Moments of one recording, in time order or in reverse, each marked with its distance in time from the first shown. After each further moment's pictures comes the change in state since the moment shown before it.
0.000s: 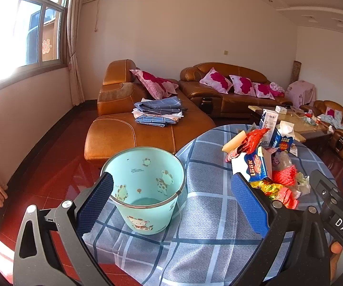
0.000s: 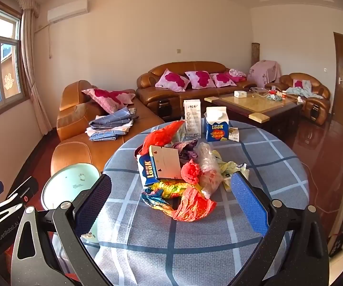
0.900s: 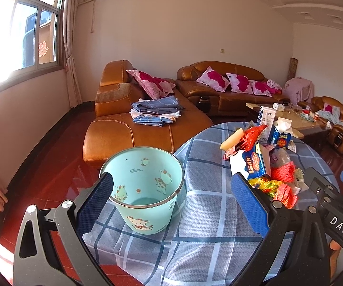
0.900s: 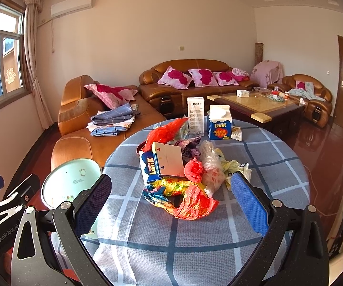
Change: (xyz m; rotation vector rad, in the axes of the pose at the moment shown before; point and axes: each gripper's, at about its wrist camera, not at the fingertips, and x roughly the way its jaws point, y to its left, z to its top) left arm -0.001 -0.001 -0.001 0.028 0.002 -0.011; right arm -0.007 0.004 0.005 -0.024 0.017 0.006
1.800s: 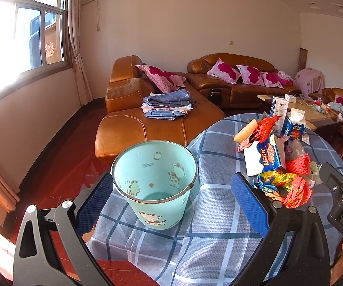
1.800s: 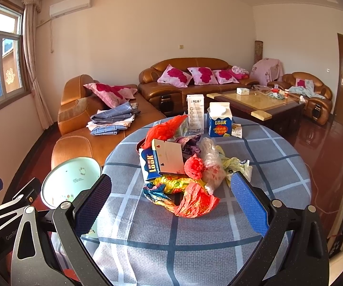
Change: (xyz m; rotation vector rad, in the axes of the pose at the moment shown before) left arm 0.010 0.000 -0.003 0.025 0.044 0.085; right arm 0.001 -0.002 -0.003 0.004 0.008 0.001
